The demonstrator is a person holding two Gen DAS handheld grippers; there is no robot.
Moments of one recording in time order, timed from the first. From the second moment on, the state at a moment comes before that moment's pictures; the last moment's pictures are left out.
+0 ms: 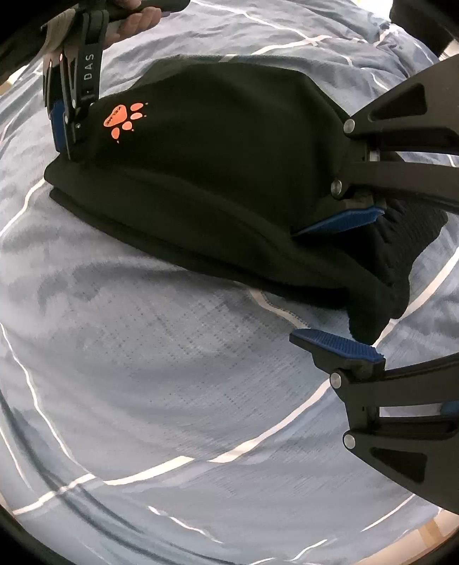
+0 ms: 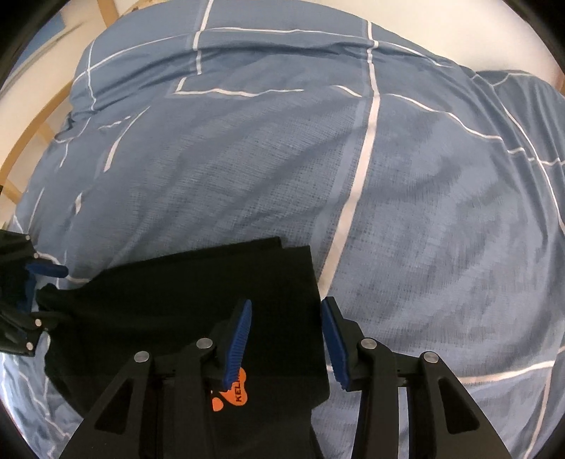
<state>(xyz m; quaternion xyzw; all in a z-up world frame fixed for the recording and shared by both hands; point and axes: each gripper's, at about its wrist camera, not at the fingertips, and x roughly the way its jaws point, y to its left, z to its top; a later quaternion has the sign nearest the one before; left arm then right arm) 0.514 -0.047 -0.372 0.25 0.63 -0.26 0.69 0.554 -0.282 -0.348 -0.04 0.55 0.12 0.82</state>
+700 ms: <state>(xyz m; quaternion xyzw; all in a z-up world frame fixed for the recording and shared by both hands) 0.501 -0.026 -0.357 0.19 0.62 -0.24 0.72 0.549 -0.267 -0.303 -0.04 0.50 0.14 0.85</state>
